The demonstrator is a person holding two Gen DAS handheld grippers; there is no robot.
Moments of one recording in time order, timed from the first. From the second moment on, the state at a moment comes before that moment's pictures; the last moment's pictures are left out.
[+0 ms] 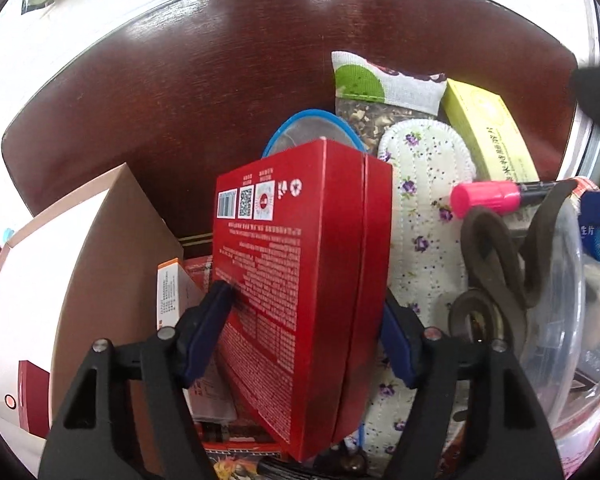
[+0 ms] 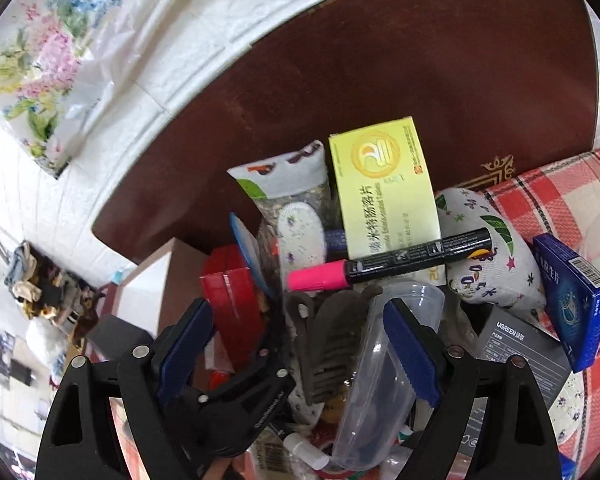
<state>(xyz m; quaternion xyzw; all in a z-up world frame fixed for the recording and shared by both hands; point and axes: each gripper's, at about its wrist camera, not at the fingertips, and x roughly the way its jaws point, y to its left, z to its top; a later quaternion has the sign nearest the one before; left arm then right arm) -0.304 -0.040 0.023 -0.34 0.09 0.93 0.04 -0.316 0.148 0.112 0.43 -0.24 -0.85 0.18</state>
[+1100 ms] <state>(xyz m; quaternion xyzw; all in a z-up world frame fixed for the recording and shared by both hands) -0.338 -0.105 0.018 -0.37 -0.02 0.93 0.05 -0.353 0.070 0.068 0.46 -0.15 -0.85 0.19</state>
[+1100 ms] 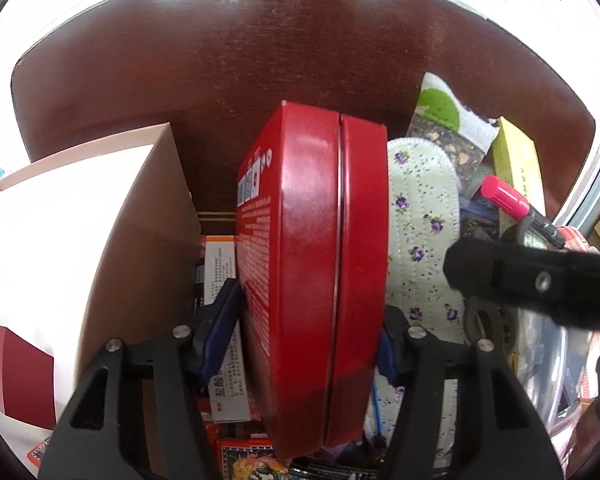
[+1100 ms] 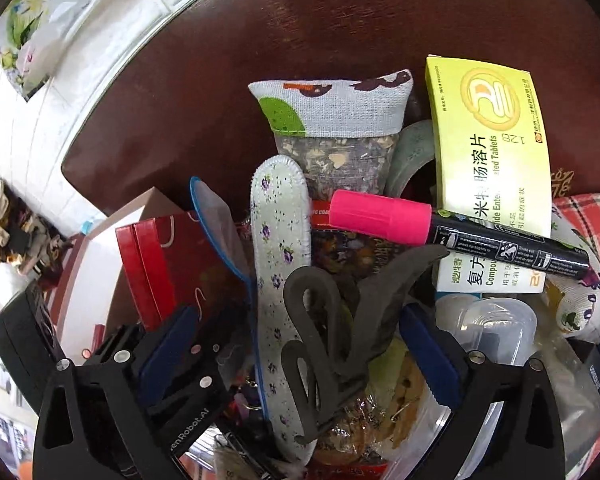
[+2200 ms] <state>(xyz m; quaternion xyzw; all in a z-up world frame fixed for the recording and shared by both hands) -0.325 -0.108 0.033 -0.35 -0.04 0.93 0.08 -0.360 0.099 0.067 0.42 -0.25 -0.84 0.24</state>
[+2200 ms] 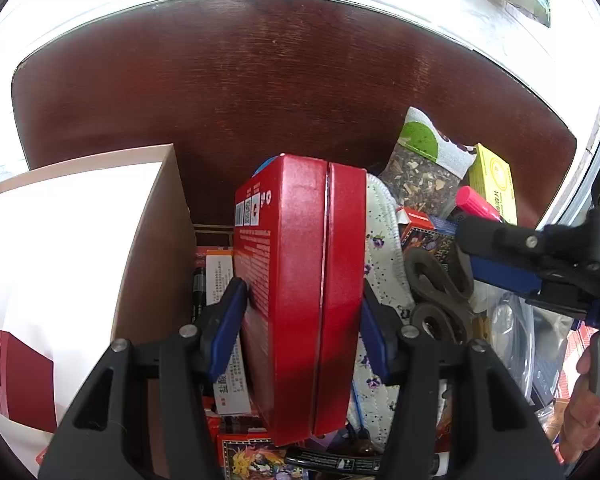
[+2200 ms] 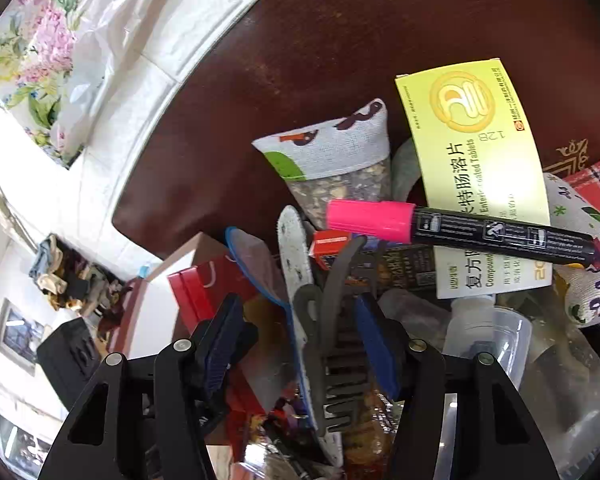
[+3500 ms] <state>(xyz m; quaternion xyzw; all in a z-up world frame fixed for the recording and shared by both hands) -0.335 -0.106 0.007 -0.36 0.02 0.93 0.04 -0.367 0.057 0.068 0.44 -0.08 -0.88 0.16</state>
